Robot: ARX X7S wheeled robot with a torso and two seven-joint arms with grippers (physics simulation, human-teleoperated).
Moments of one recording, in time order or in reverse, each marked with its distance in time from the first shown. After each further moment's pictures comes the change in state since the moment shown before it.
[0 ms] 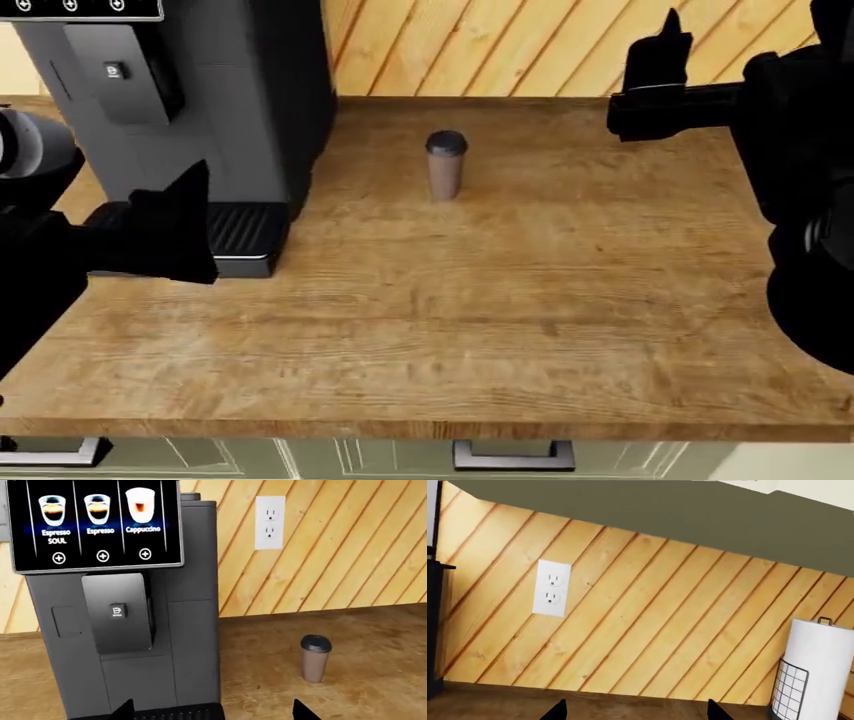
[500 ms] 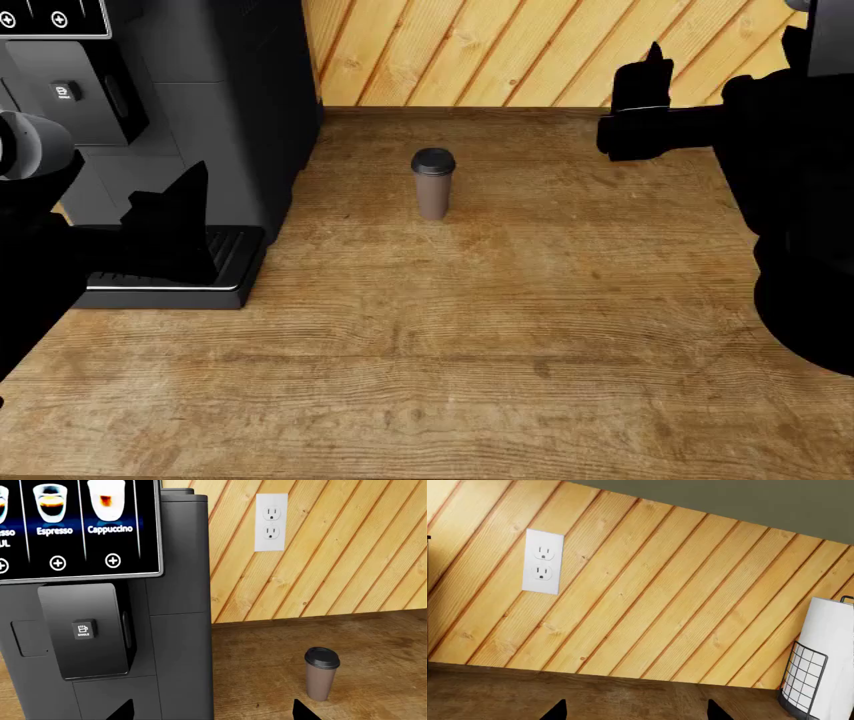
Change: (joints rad) left arm 0.014 -0.003 -0.005 0.002 0.004 0.008 0.003; right arm -0.010 -0.009 -0.016 0.043 0.064 0.016 0.027
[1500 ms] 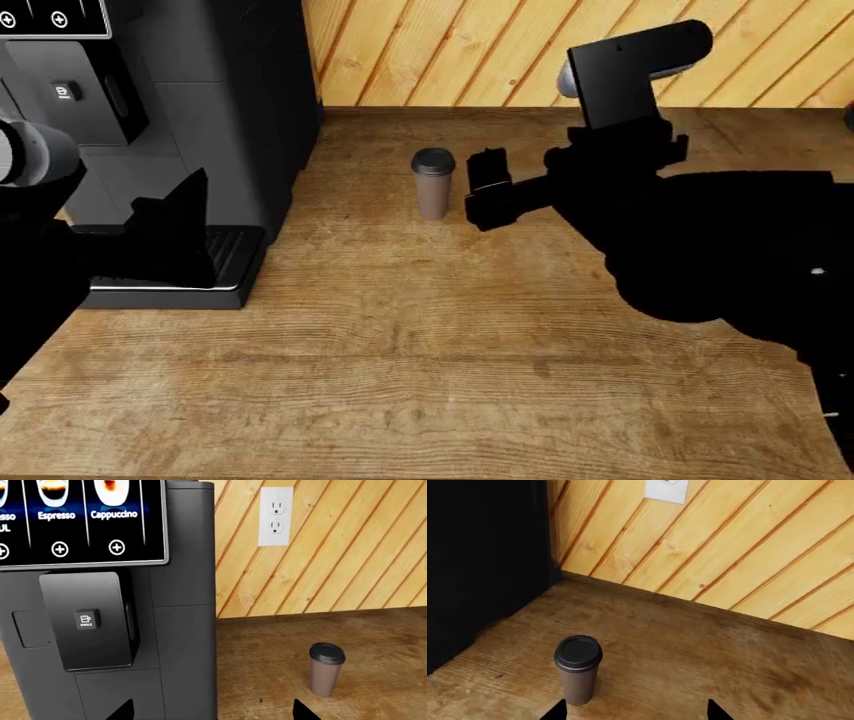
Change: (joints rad) left arm 0.040 0.000 -0.008 -0.007 0.030 0.010 0.021; right arm -0.033 -0.216 -0.167 0.298 -0.065 -0.003 -0.363
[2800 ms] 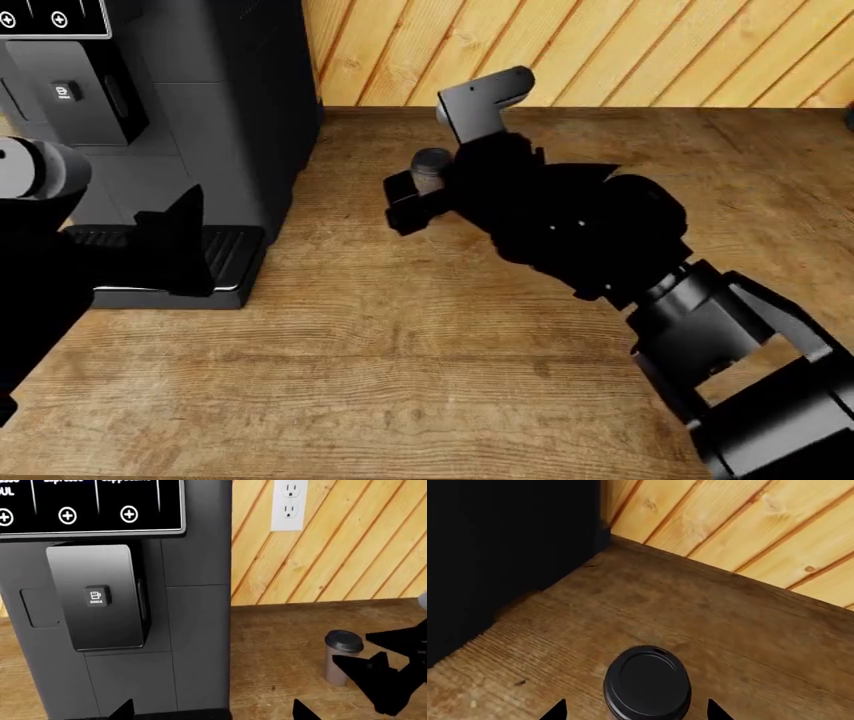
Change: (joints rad) left arm 0.070 -0.004 -0.008 -0.022 0.057 0.008 0.033; right arm 0.074 -0.377 -0.265 0.705 -0.429 -0.246 -0.558
